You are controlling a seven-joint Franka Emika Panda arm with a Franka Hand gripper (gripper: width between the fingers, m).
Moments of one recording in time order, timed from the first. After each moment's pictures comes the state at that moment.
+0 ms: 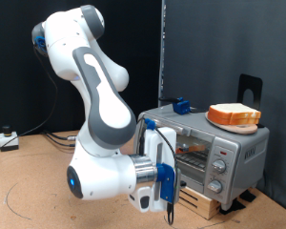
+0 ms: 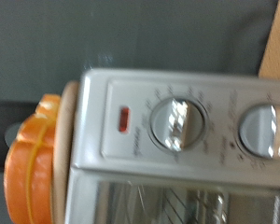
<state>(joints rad) -0.76 0.77 0.61 -1.77 0.88 1.65 -0.09</state>
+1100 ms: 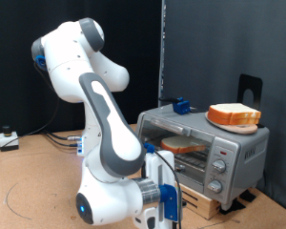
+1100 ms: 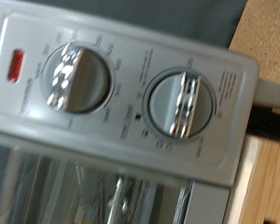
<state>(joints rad) -0.72 0.89 0.60 -1.78 0.83 1.74 -0.32</state>
